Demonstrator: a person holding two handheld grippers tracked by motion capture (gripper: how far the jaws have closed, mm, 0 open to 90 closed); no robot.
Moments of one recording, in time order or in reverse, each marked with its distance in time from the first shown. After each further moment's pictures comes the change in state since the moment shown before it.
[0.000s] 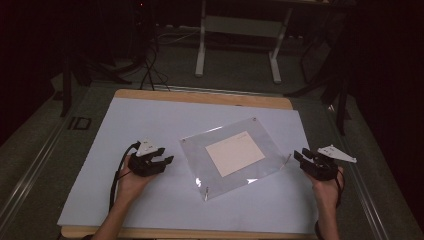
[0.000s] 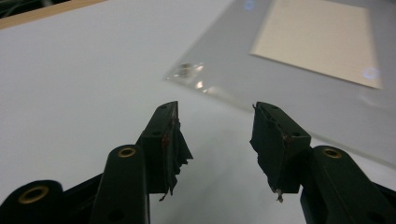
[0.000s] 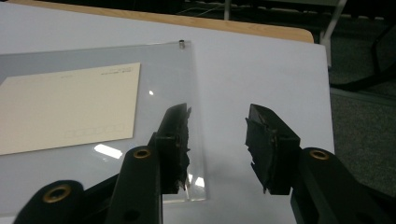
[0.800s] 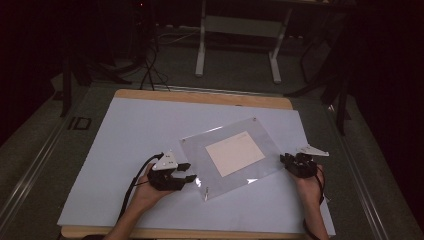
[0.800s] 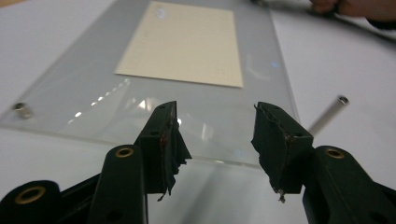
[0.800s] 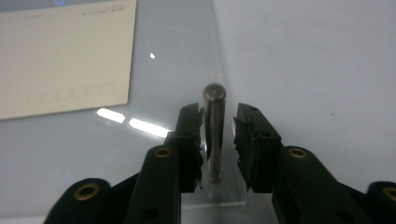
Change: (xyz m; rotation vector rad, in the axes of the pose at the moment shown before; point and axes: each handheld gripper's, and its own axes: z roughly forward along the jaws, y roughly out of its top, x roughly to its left) left arm -0.060 0.001 0.016 -0.025 -0.329 0.165; right arm 0.015 -0.021 0.056 0.175 0.007 0.001
